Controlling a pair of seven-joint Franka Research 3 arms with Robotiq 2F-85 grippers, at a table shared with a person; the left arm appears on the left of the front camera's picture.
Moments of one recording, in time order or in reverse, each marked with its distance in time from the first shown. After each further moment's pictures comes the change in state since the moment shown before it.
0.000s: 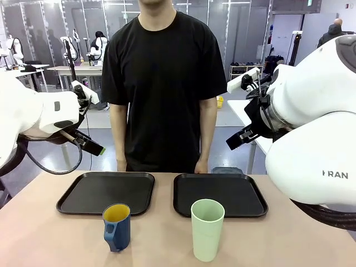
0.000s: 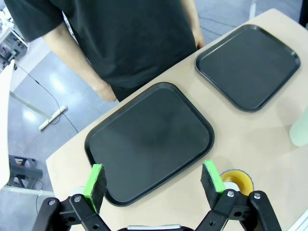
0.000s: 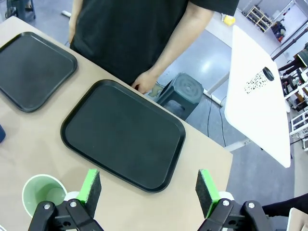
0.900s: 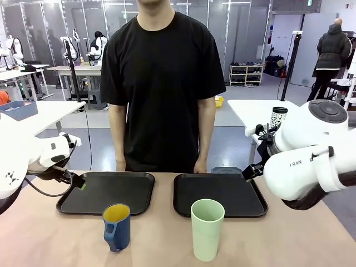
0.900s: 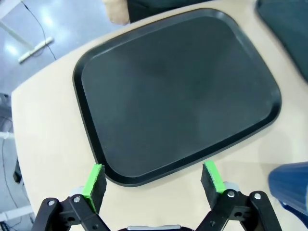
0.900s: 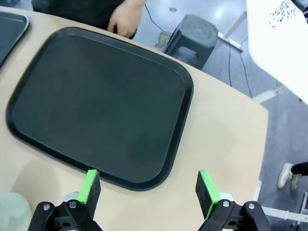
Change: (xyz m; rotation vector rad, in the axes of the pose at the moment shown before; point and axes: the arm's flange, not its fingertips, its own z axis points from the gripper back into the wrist) left arm -0.116 0.079 -0.134 -0.035 0.261 0.242; right arm -0.078 -0.072 -0.166 0.059 0.247 -0.194
